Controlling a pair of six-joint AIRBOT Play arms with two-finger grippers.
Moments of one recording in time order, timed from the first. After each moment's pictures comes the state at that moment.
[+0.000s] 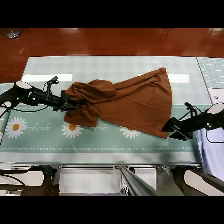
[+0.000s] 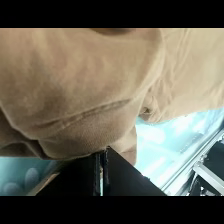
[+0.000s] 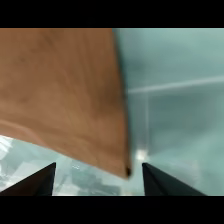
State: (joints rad) left arm 0.15 -1.56 0.96 0.69 -1.27 -1.04; right arm -0.29 -1.19 0.58 -1.05 1.26 1.47
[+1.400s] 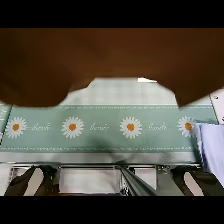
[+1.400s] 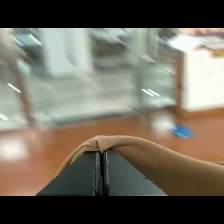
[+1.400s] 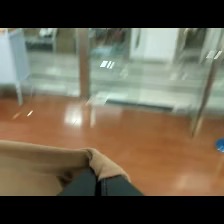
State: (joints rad) left arm 0.48 -0.75 2.03 0.87 -1.20 -1.30; right arm -0.13 -0.70 2.01 -1.21 1.33 1.49
